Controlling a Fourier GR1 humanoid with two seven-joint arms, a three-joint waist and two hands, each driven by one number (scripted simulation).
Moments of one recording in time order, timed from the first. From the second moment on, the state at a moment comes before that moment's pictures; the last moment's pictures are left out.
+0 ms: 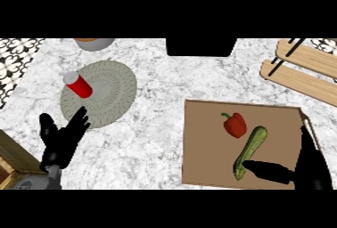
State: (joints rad) left arm -0.06 0.37 -0.18 -1.31 0.37 0.18 0.21; right arm 0.11 -0.27 0.26 -1.97 0.75 -0.28 1.24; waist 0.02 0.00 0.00
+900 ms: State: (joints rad) left arm -0.08 0.34 -0.15 -1.30 0.35 0.17 0.23; right arm 0.02 -0.02 0.17 -1.71 0.98 -0.20 1.19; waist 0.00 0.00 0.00
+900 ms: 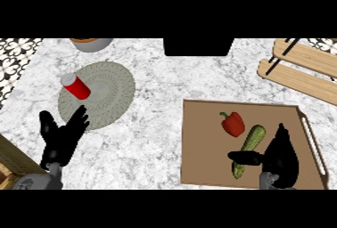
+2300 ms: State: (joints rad) left arm -0.04 0.31 -0.08 -1.34 0.28 0.10 0.25; right arm -0.08 -0.02 0.10 -1.45 0.91 -0.23 1.00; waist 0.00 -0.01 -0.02
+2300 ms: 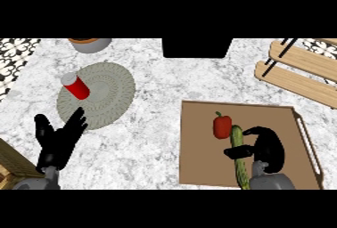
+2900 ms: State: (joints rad) left arm -0.04 0.29 -0.06 -1.33 0.27 0.09 0.24; right arm -0.24 -0.18 0.14 -1.40 0.71 -0.01 0.66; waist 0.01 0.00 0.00
